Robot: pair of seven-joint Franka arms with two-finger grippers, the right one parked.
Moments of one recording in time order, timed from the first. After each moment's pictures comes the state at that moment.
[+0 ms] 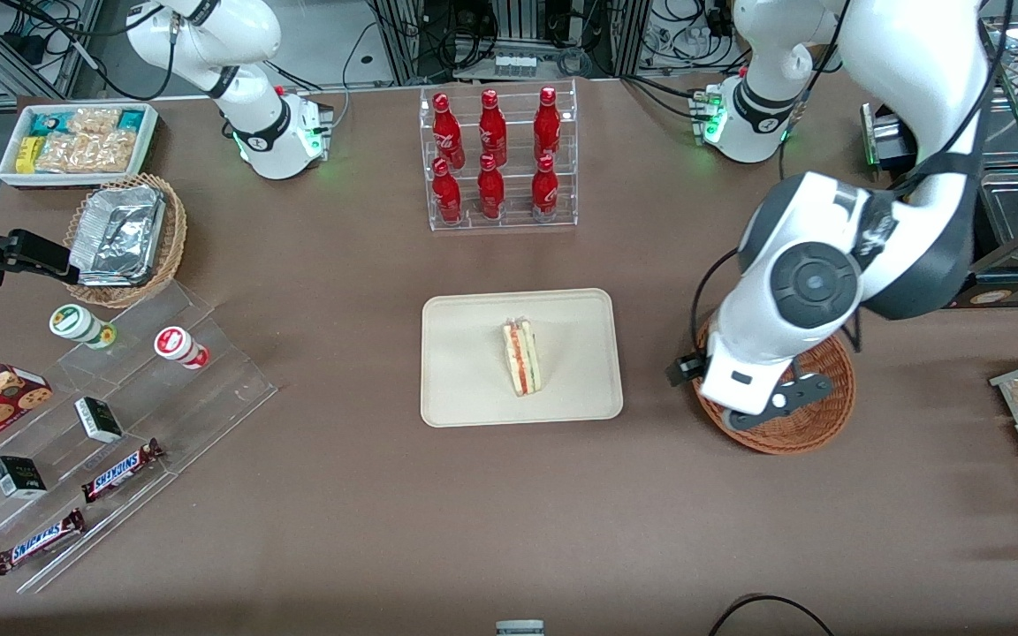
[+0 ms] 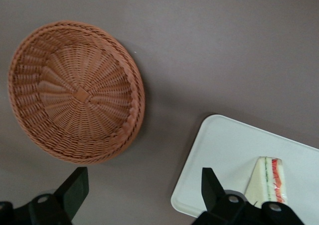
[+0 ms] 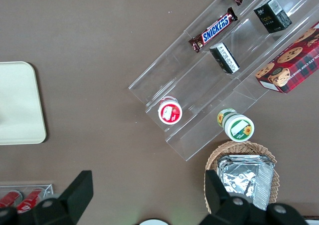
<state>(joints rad) -0.06 0.46 -0.41 -1.37 0.20 1.67 -0.83</state>
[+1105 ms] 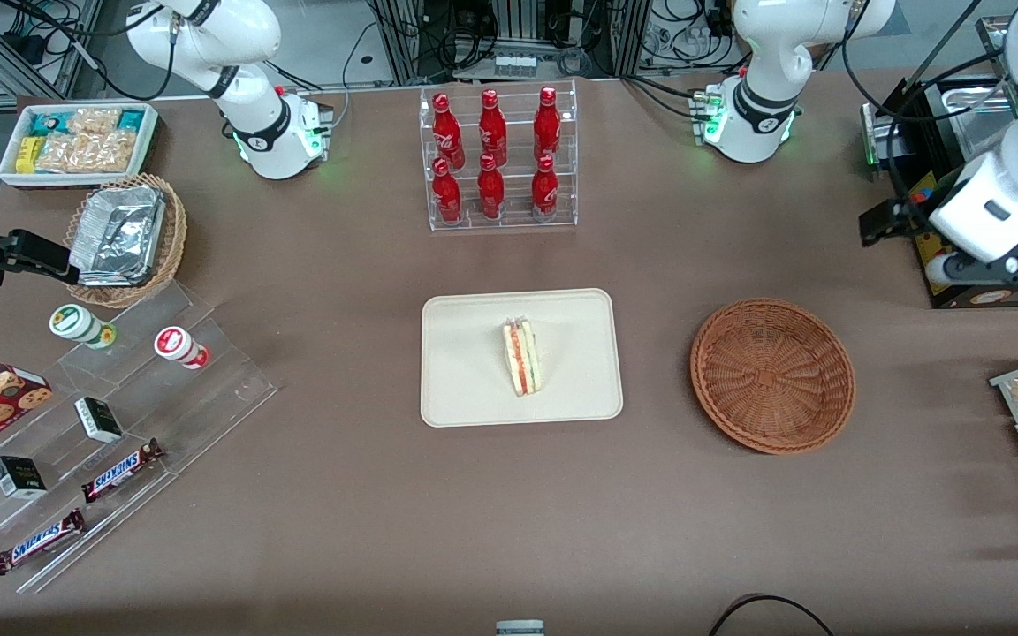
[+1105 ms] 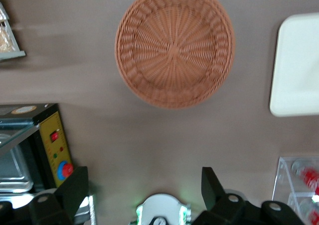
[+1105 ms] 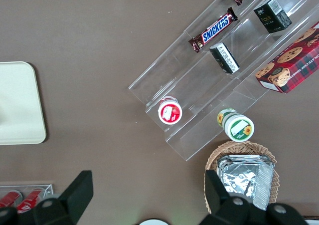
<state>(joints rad) -0.02 -0.02 -0.06 -1.62 0.05 1.39 -0.01</state>
